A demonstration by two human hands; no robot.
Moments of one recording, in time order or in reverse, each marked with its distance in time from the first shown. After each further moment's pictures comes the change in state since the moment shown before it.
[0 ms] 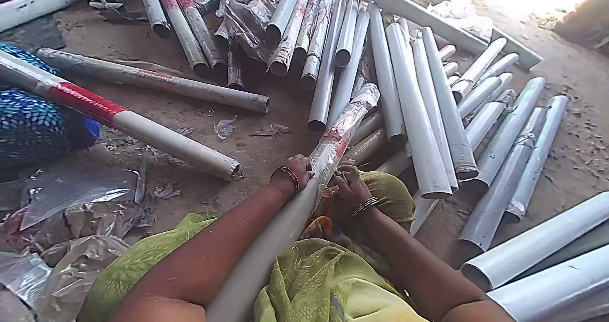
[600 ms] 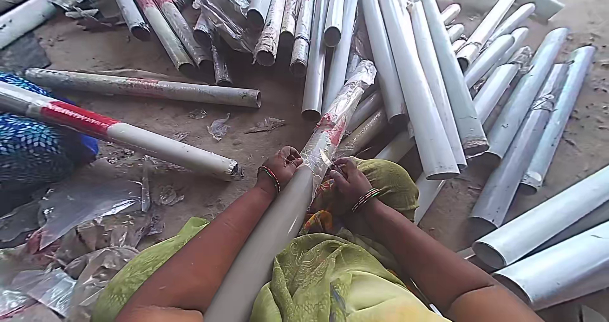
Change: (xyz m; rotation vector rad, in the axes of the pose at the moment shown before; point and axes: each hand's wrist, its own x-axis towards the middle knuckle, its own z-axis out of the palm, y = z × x) left_hand 0.002 -0.028 0.015 -0.303 0.315 0.102; right_hand -0.003 0.001 -0.007 0.067 -0.029 0.020
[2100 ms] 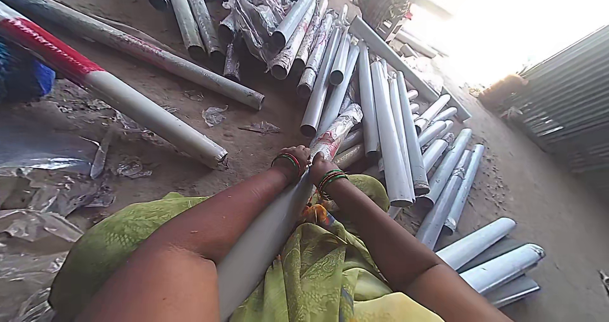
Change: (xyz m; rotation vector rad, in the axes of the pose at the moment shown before) left_hand -0.012 0.028 -0.020 0.441 -0.260 0.037; right_hand -0.011 -0.141 0.053 -0.868 -0.161 0.270
